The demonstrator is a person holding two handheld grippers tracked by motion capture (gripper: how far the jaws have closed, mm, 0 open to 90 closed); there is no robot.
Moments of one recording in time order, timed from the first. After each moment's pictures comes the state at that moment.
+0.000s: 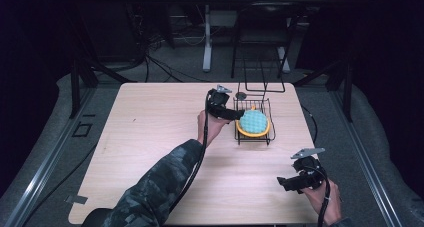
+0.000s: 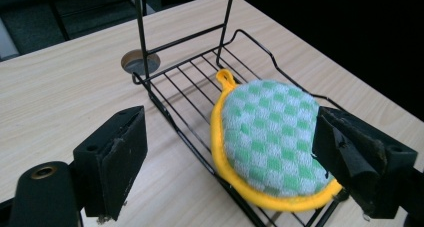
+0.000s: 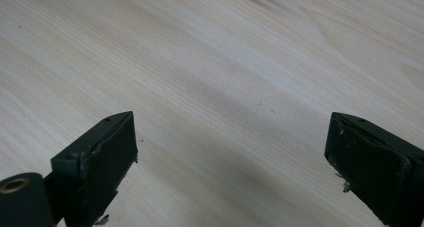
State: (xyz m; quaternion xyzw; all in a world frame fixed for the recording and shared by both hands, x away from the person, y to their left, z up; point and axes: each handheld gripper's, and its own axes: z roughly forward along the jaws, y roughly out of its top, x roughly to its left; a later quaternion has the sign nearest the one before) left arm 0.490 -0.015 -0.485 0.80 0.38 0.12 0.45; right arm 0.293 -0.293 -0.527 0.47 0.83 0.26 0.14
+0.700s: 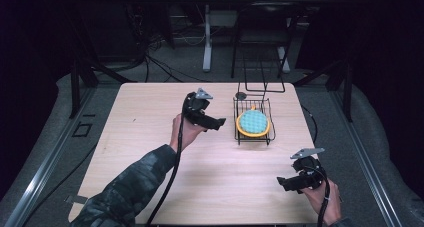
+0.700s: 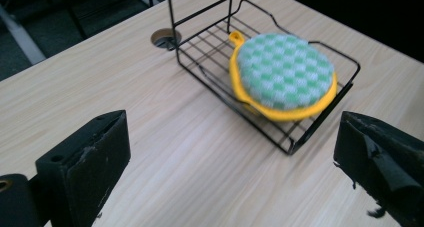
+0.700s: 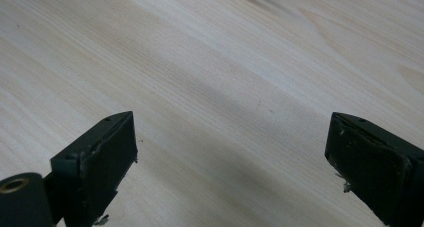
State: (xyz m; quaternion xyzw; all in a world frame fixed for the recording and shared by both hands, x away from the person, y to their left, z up) left arm 0.447 0.054 -0.457 0.83 0.33 0.15 0.41; right arm 0.293 -0.292 -0.527 0.47 0.83 0.26 0.15
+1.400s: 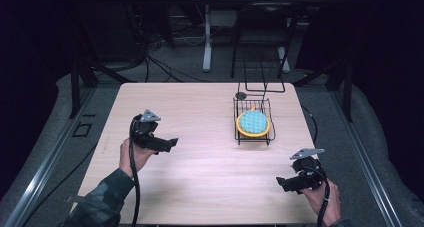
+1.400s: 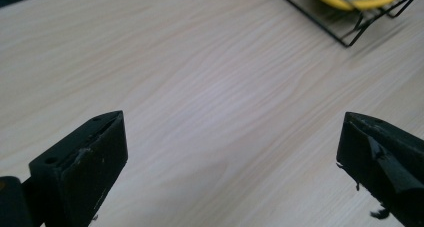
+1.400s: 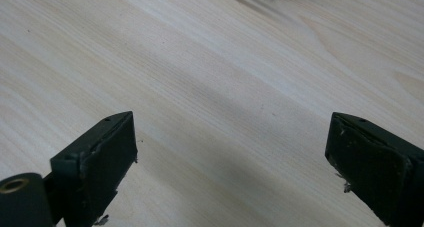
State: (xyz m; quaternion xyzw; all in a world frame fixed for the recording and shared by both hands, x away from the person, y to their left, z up) left arm 0.380 0.188 -0.478 0.82 0.41 0.17 0.36; right arm 0.289 -0.288 -0.521 0.47 0.83 0.26 0.15
